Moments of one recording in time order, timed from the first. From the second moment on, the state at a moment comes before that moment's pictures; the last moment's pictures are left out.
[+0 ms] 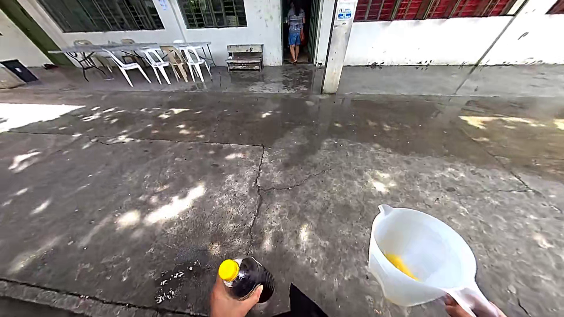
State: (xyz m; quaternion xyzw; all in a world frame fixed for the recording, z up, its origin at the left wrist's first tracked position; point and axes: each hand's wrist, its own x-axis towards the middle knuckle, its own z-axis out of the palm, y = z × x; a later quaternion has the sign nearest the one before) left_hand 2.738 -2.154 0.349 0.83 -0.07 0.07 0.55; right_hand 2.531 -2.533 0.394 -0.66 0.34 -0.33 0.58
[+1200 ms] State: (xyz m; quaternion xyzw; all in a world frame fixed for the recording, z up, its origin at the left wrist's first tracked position) left_hand 3.710 -2.688 0.427 0.86 0.15 0.14 0.47; right_hand 3.702 -3.114 0.512 -0.66 0.17 -0.29 0.67
